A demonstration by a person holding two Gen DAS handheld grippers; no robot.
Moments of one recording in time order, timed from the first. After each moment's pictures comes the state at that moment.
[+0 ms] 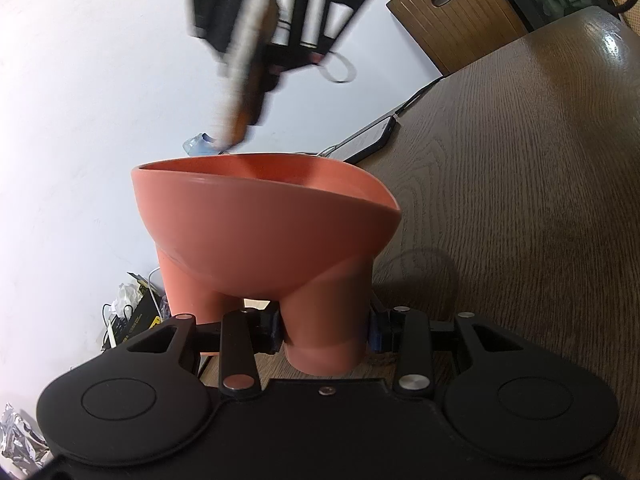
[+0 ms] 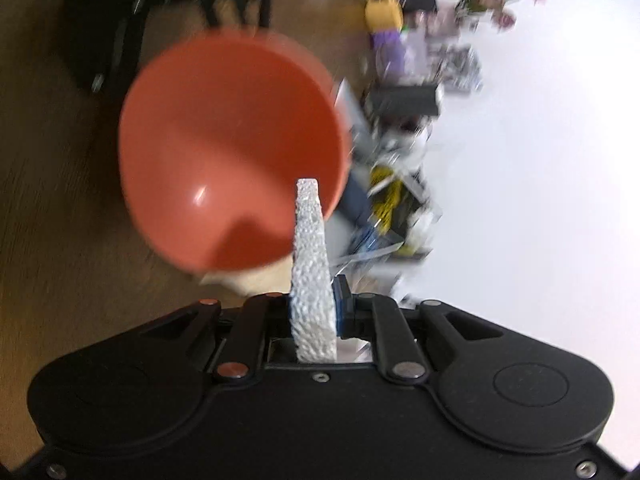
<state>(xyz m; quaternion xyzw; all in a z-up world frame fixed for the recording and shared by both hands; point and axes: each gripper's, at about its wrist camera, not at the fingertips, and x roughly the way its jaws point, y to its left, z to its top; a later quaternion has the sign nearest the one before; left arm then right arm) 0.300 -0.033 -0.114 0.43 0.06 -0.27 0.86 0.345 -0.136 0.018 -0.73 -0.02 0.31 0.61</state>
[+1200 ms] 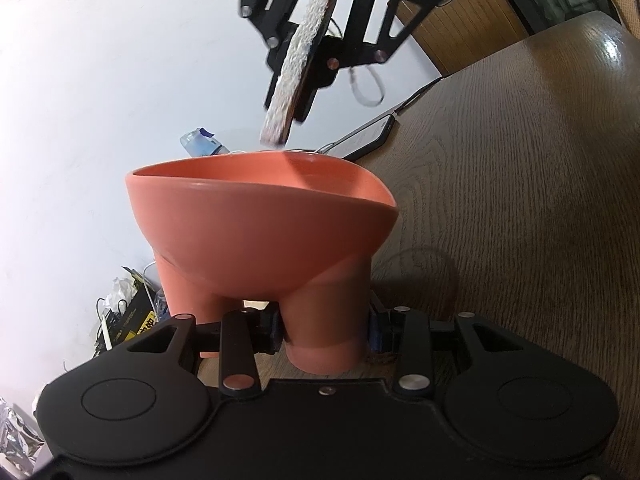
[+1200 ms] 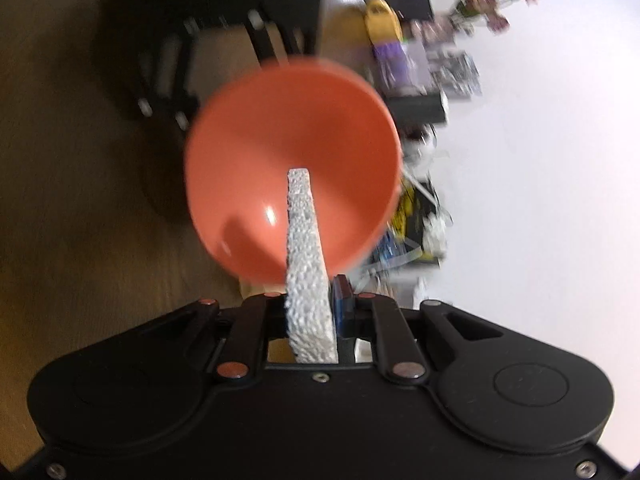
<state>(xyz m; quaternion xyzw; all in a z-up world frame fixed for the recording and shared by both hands) 0.308 -0.029 -0.112 0.43 0.06 -0.28 0.86 0.335 -0.148 0.001 -0.70 -0.02 0.32 0.64</state>
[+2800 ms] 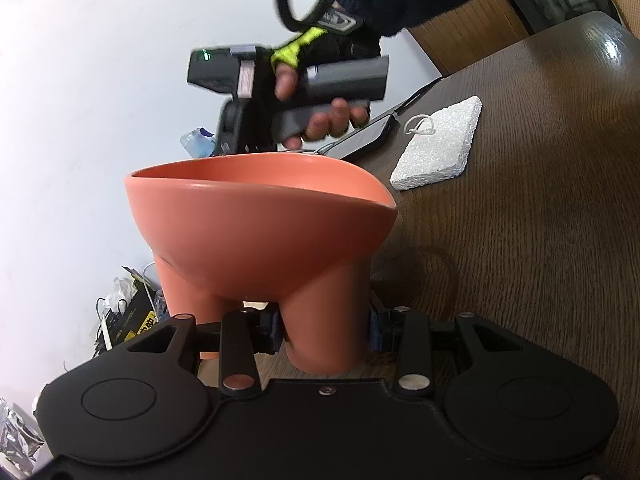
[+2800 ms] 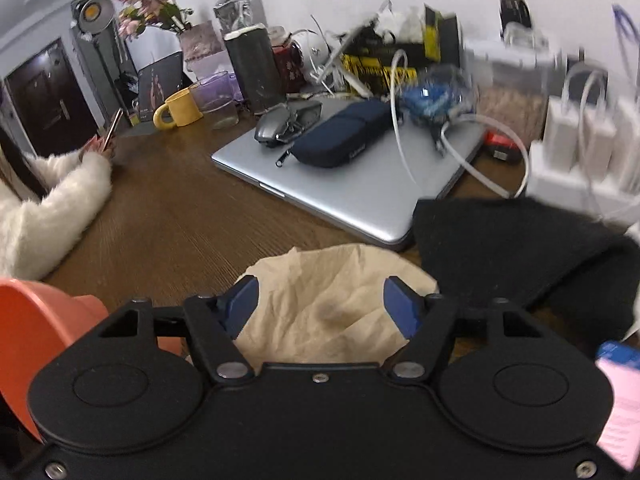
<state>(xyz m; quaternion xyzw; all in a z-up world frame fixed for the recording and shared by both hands) 0.307 -0.033 -0.113 0.42 0.07 -0.28 0.86 0.594 -0.110 0.001 -0.09 0.35 0.46 0.81</state>
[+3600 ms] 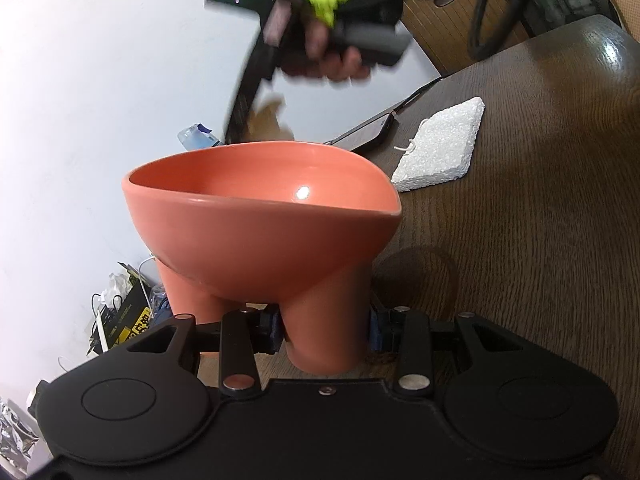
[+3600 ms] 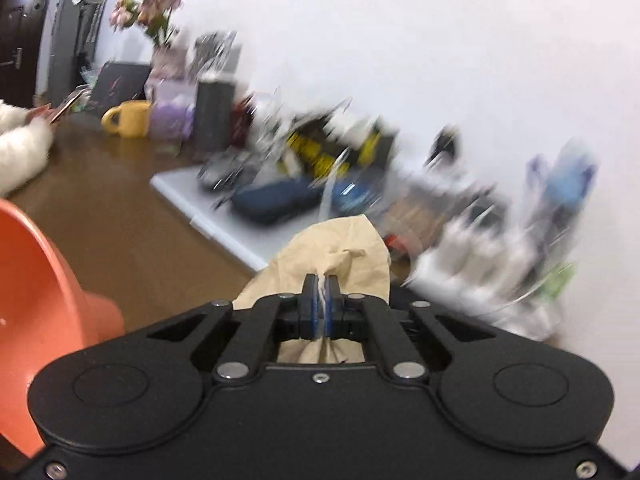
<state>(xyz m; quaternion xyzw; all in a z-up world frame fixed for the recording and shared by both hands) 0.309 -0.031 -0.111 0.42 0.07 -0.28 0.86 0.499 -0.160 0.057 -0.18 0.12 0.35 0.91</state>
